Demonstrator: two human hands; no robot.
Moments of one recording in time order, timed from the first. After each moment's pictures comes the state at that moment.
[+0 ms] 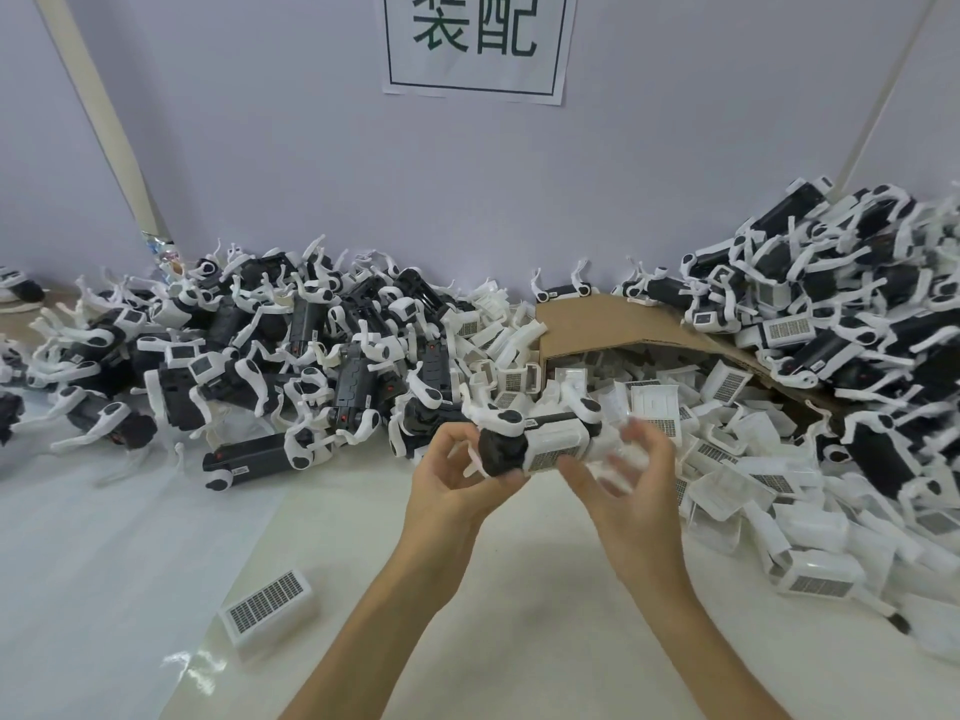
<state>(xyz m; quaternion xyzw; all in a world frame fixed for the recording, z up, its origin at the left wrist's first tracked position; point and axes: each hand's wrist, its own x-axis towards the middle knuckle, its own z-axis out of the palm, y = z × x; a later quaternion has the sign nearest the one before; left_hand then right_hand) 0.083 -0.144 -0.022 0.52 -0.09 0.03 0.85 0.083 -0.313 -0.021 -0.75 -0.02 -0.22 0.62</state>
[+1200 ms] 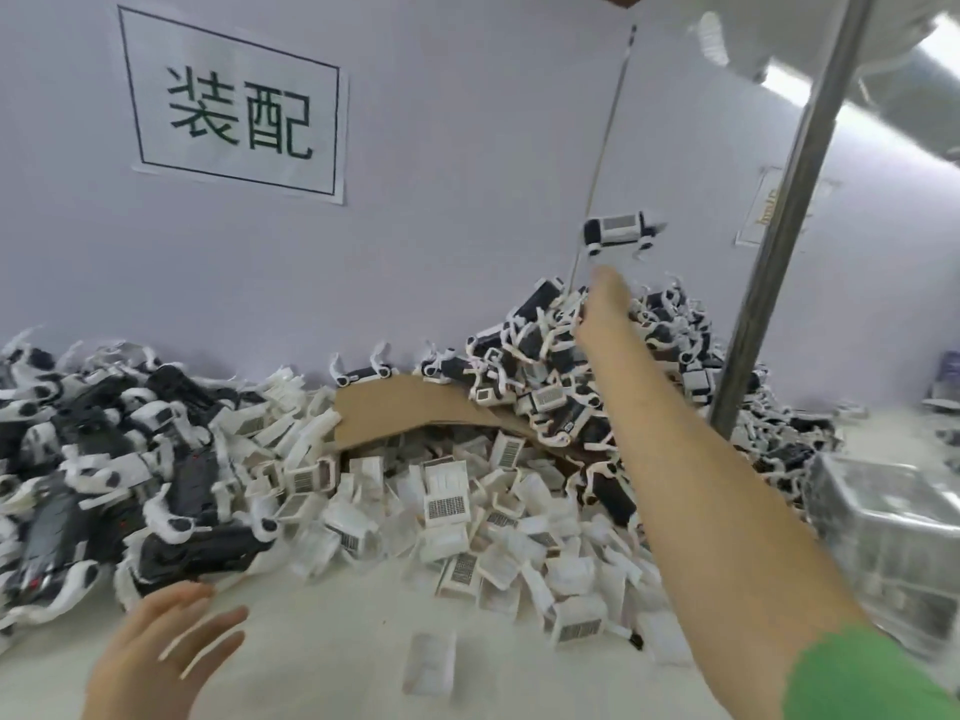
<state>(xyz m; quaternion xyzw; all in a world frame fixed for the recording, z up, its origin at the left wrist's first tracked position) 0.099 -0.131 -0.029 0.47 0.01 0.05 0.88 0.186 -0.481 0.240 -0.49 0.17 -0.32 0.79</state>
